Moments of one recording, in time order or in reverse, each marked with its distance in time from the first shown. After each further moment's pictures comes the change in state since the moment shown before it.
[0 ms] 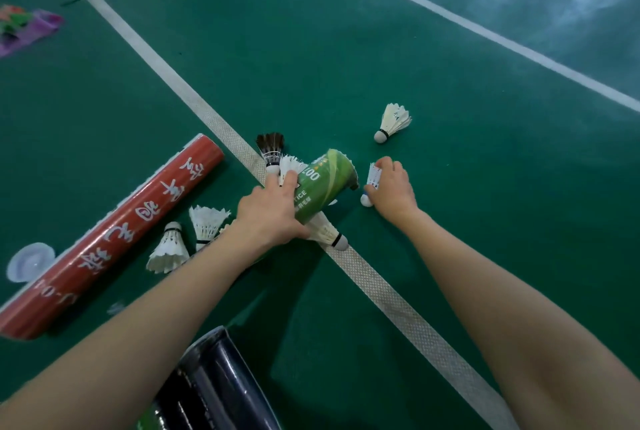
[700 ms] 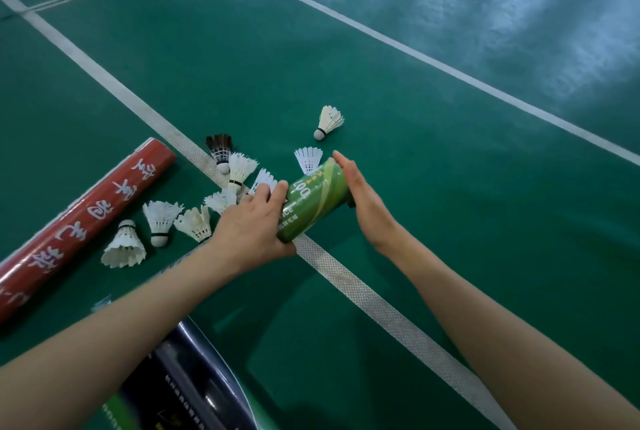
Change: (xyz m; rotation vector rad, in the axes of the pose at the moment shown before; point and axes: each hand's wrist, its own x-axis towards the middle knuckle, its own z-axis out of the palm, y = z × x) left_hand -0.089 0.053 -0.004 0.006 0.171 0.305; right_hand -0.157 -0.011 -0.086 0.924 -0.189 -0.107
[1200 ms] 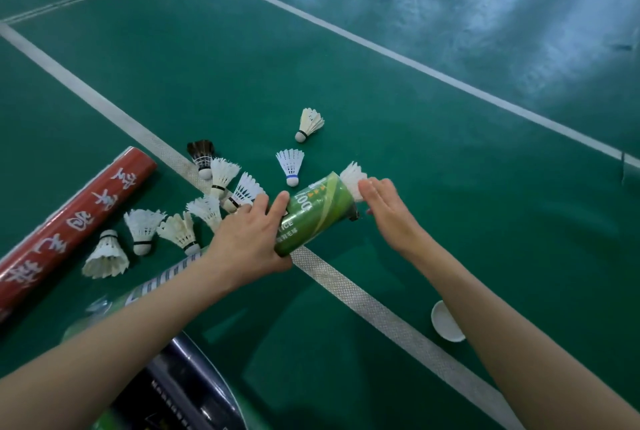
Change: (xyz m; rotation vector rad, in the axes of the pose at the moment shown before) left_hand -0.010 0.023 0.001 0.040 0.016 0.105; right_hand -0.031 0.010 -0.056 -0.273 0.203 0.018
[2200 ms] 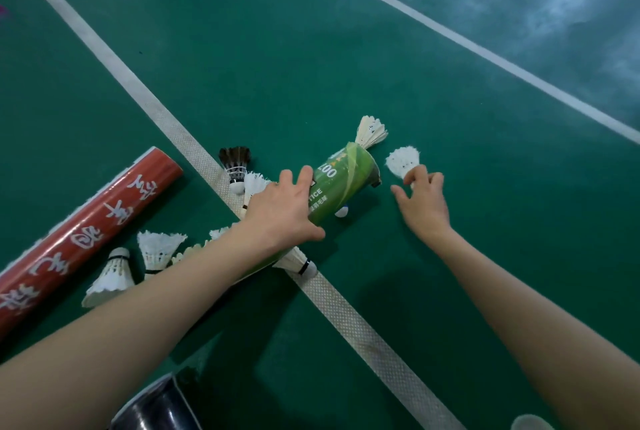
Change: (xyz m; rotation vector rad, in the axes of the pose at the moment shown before) left_hand 0.132 -0.071 0.016 -0.111 -0.130 -0.265; right_hand 0.191 0.063 0.037 -0.575 0.174 0.112
